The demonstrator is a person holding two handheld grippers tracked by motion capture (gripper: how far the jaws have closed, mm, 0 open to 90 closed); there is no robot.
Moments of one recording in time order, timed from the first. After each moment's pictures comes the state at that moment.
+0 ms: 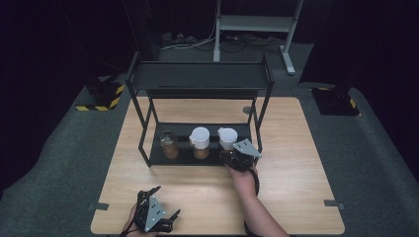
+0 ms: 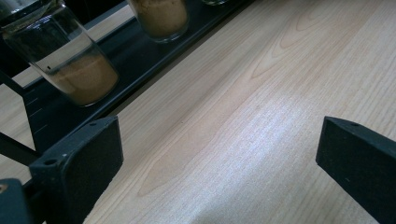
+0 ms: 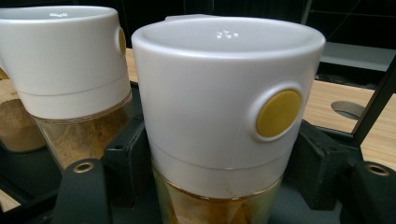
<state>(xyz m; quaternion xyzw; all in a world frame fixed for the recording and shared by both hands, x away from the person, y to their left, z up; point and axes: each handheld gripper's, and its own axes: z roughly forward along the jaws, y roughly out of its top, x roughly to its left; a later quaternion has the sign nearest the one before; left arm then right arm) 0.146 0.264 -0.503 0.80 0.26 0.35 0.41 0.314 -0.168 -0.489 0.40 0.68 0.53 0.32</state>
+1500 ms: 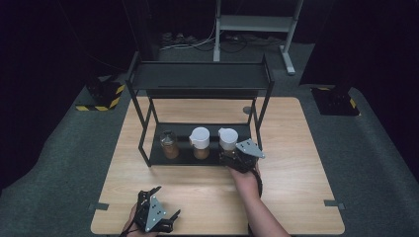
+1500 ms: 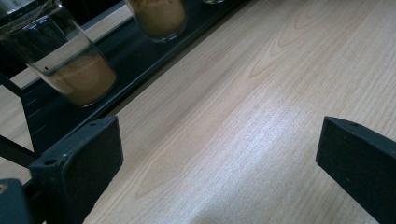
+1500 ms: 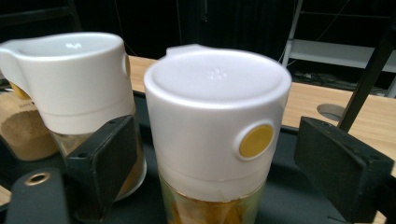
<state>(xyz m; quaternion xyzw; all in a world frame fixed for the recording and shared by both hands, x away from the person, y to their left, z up) 0.146 0.263 -0.502 0.80 0.26 0.36 0.40 0.299 -0.169 -0.471 0.41 0.67 0.53 0.33</state>
